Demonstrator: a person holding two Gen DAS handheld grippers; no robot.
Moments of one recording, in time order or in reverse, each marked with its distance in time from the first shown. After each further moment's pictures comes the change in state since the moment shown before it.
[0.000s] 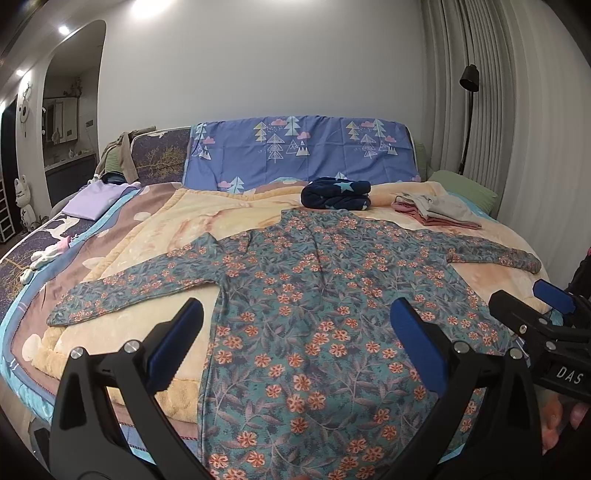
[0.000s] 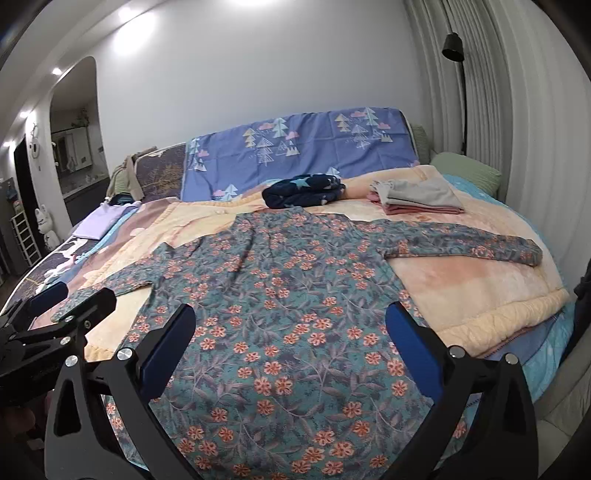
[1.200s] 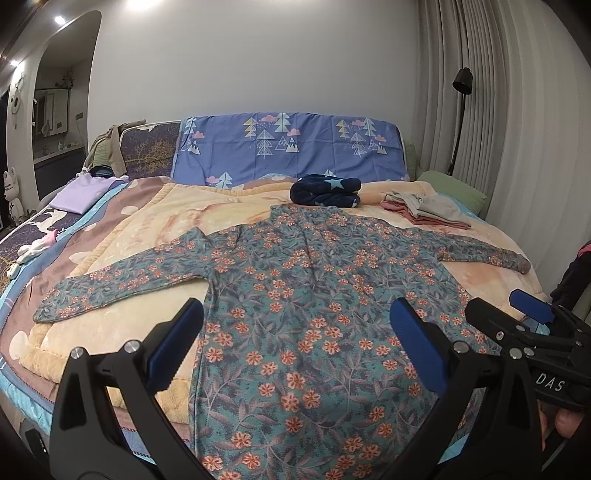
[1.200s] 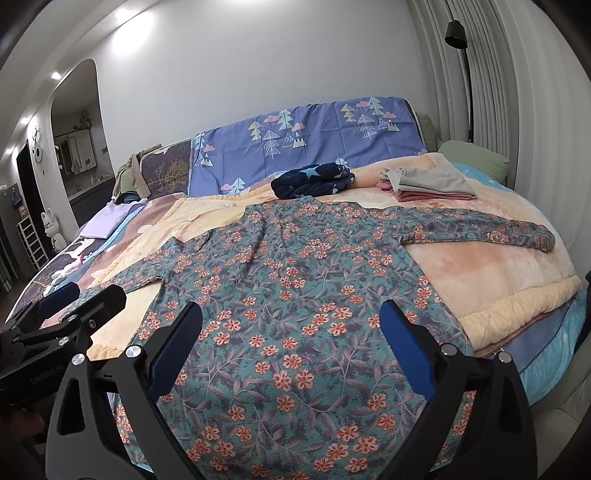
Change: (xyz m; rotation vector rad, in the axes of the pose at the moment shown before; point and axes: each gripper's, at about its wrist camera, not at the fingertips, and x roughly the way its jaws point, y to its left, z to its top) left arm 0.008 0.011 -0.005 -0.029 0.016 -0.071; right arm 0.011 0.011 -0.006 0.025 0.040 0.038
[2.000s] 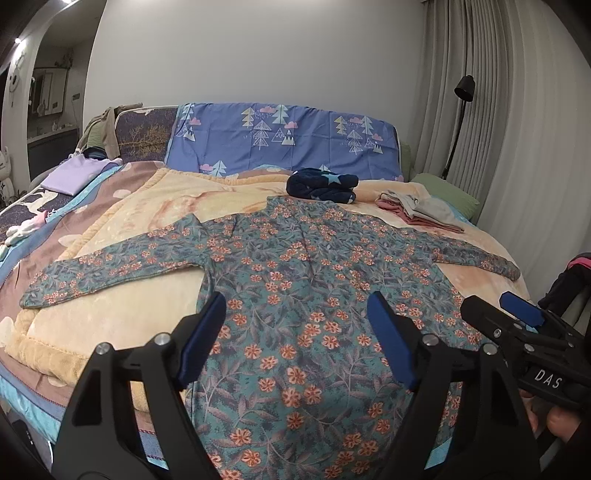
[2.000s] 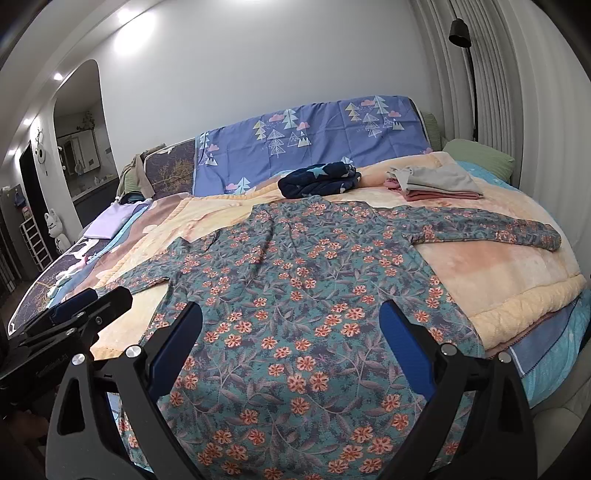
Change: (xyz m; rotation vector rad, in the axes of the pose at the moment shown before) left arm 0.006 0.020 -0.004 -0.060 0.030 -0.057; right arm 0.006 0.010 0.002 0.000 0.005 0.018
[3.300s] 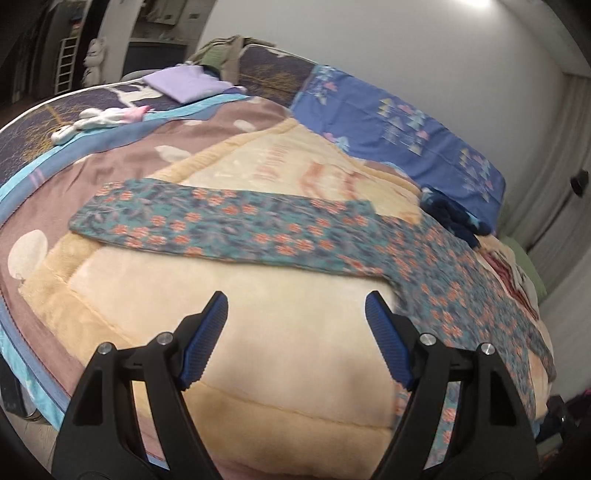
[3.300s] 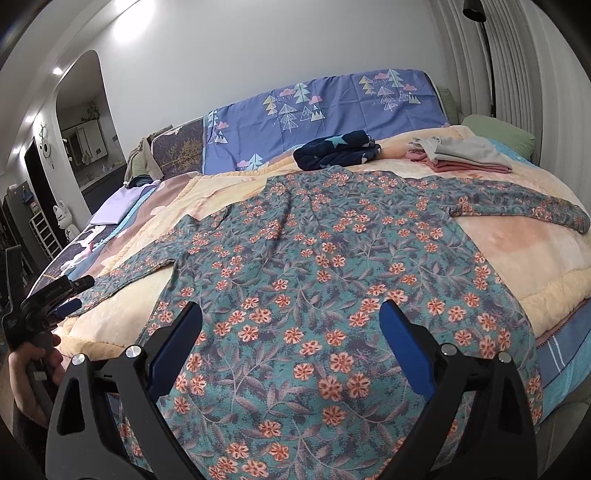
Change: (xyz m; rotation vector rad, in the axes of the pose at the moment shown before) left arm 0.042 0.231 -0.007 -0.446 0.074 0.250; right arm 0.052 0.007 -0.010 0.026 0.096 0.060
